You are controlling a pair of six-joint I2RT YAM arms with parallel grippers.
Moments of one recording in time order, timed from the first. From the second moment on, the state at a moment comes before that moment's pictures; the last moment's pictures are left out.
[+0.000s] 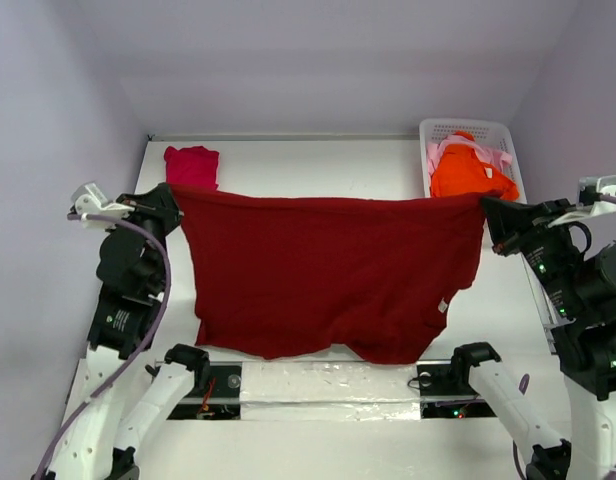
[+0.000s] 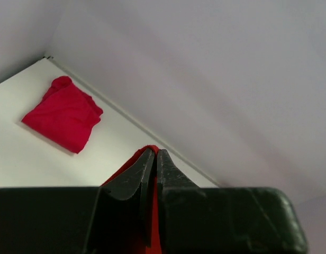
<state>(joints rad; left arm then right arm) -0.29 0.59 0.98 -0.28 -0.54 -0.67 0.18 0.60 1.34 -0.61 -0.11 0.29</state>
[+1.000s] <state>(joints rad) -0.29 0.46 1.22 -0.15 -0.44 -0.57 0.18 0.50 1.62 -0.46 -0.12 0.29</state>
